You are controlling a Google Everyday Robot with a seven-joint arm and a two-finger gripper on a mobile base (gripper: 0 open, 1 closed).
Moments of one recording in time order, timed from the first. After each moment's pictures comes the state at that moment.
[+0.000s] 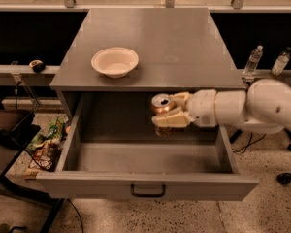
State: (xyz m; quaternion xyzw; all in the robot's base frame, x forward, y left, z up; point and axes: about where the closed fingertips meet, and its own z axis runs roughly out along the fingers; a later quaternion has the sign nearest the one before) arm 0.561 -0.064 0.792 -0.47 0.67 0.30 0.48
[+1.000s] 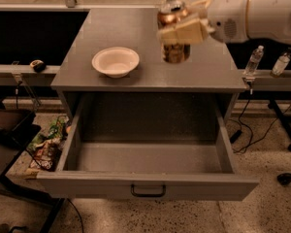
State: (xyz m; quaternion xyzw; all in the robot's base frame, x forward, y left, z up) arm 0.584 -0.077 1.032 -0.45 0.67 0.21 0.55
